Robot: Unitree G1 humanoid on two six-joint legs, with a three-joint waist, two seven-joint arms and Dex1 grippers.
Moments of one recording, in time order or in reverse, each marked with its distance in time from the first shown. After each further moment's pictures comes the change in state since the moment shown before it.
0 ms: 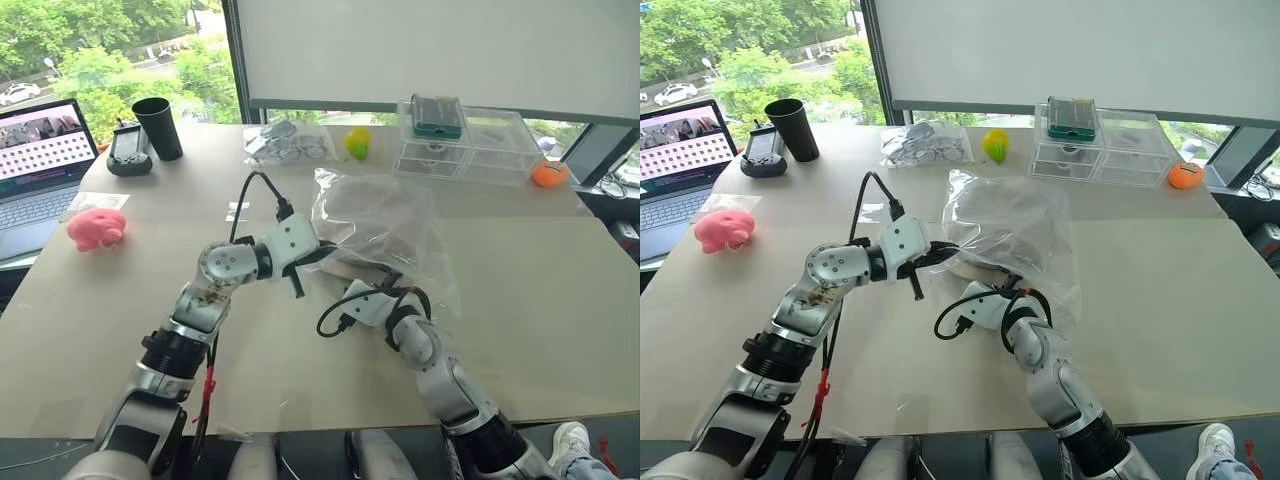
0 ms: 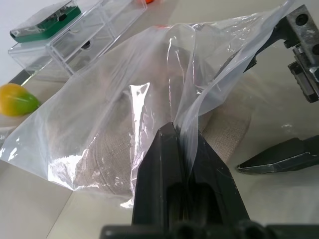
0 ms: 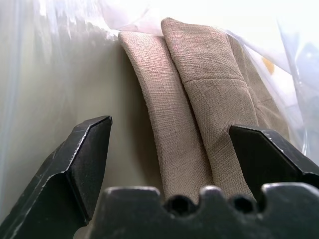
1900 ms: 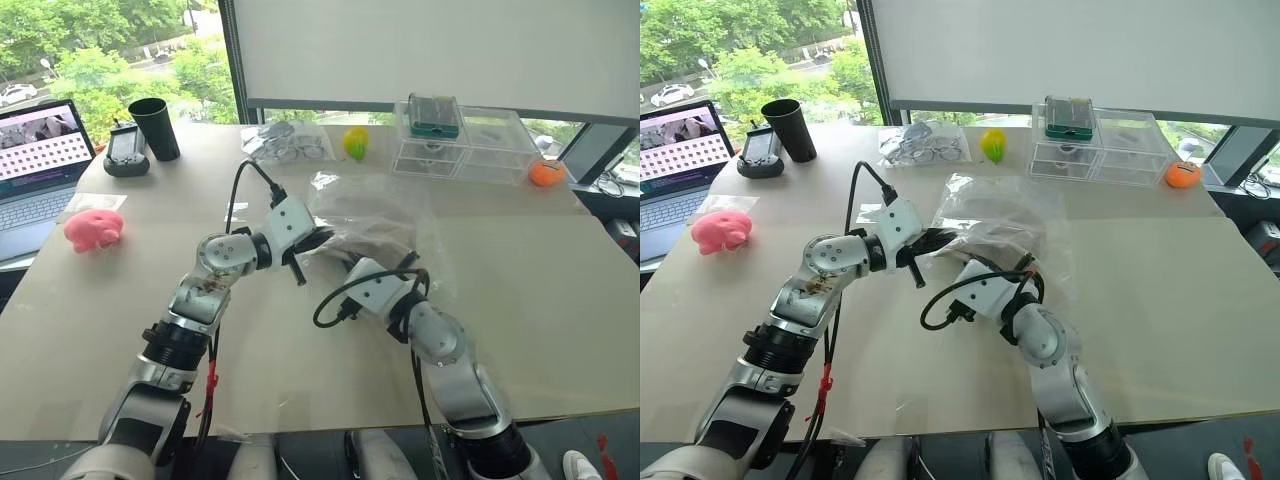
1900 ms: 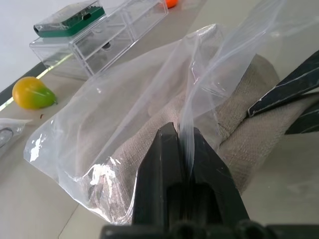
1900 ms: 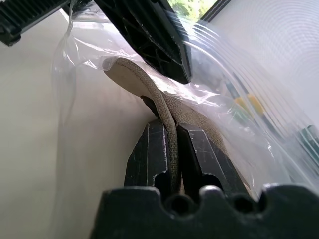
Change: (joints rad) left arm -0.028 -0.010 0.026 0.014 -0.033 0.052 0.047; right arm 0.017 0.075 -0.112 -0.239 0.088 0.024 0.196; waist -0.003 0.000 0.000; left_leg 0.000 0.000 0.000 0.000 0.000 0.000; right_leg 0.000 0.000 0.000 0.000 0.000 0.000
